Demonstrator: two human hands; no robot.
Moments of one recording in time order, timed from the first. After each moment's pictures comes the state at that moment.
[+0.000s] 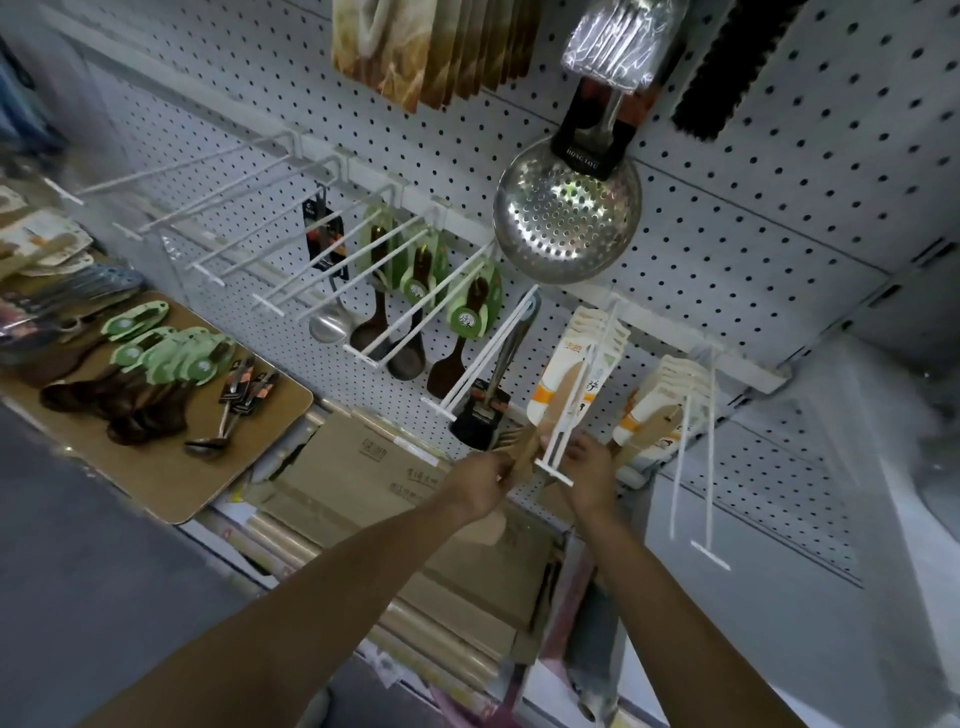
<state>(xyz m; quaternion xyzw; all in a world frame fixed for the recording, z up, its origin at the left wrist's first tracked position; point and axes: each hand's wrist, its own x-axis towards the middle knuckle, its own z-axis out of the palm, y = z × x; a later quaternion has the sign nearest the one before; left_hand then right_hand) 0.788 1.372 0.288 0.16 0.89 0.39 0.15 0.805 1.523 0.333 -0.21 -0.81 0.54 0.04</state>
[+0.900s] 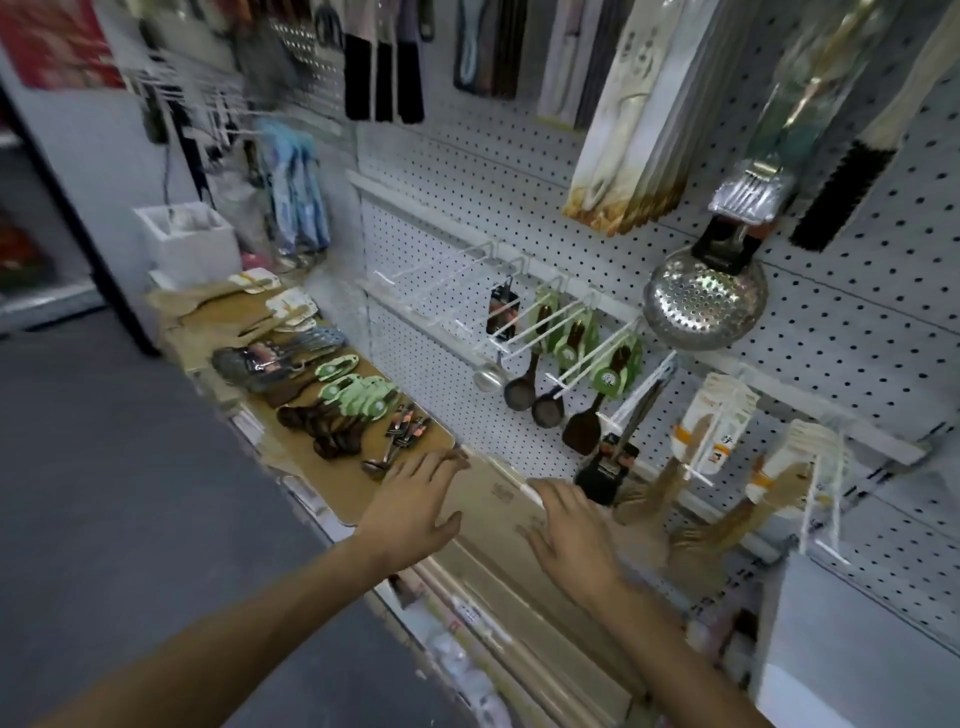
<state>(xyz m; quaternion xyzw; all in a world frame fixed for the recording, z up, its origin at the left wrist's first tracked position) 0.936 1.109 0.371 0.13 0.98 0.15 -0.10 0.912 1.358 0.366 0.26 -0.95 0.17 0.09</state>
